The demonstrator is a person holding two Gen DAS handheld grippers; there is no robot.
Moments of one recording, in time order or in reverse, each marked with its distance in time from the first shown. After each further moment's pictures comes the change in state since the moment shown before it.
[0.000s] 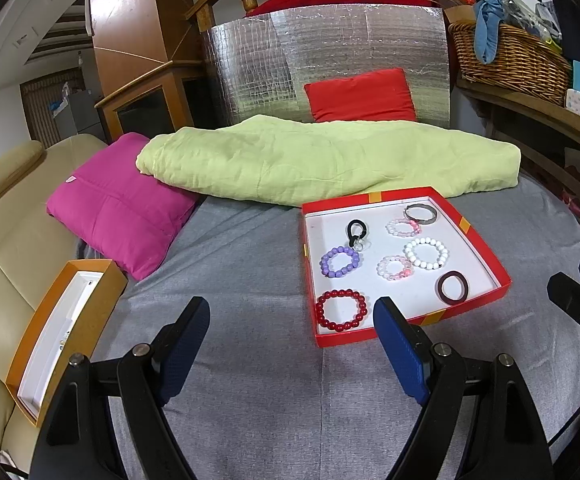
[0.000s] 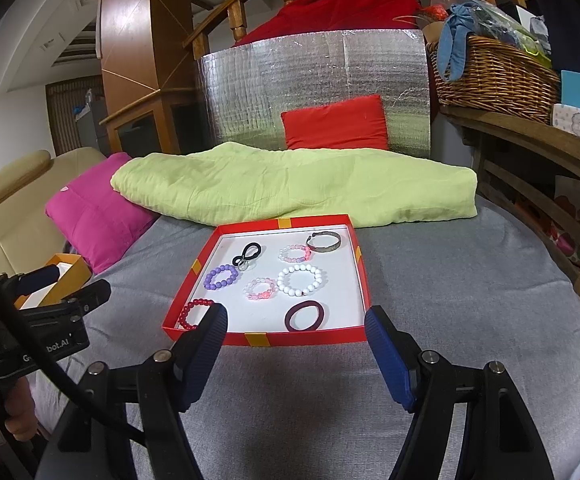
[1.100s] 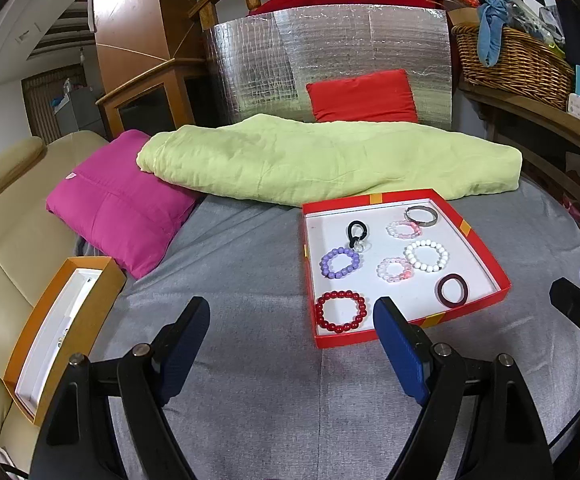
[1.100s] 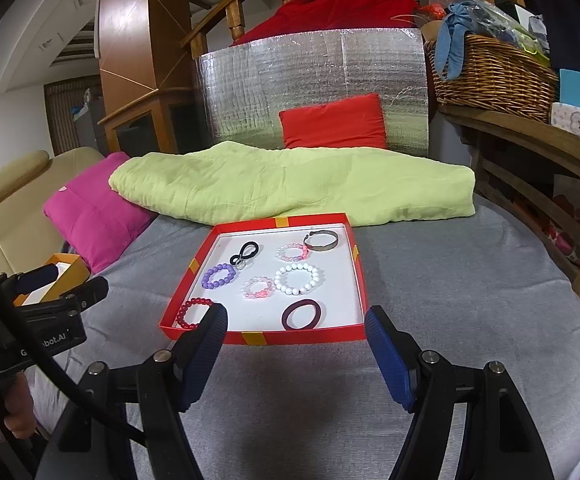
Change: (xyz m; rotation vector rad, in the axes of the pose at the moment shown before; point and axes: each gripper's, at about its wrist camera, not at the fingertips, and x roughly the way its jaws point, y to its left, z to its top) left arm 0.001 0.002 0.001 -0.016 0.003 0.001; right arm 0.000 -0.002 0.000 0.005 0.004 -0.005
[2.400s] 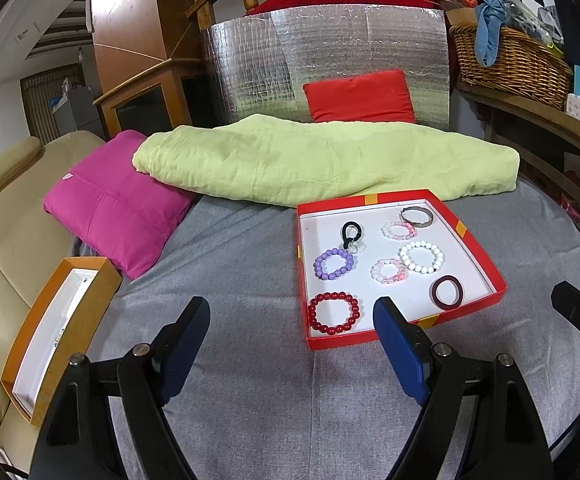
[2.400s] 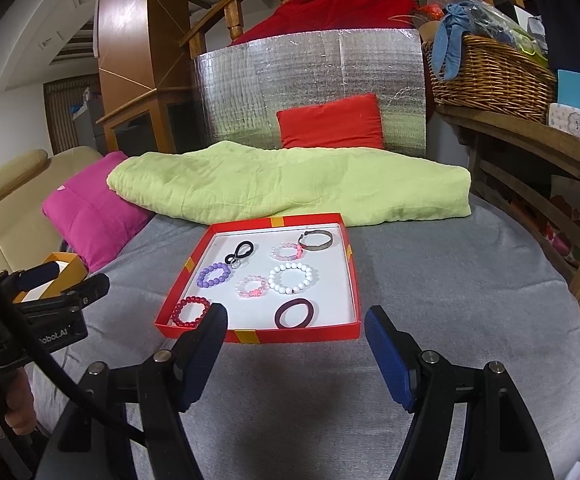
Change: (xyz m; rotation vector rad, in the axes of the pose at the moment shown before) left arm 0.001 -0.009 0.001 -0.001 0.002 -0.005; right arm -0.002 -0.007 -0.001 -0.006 0.000 -0.007
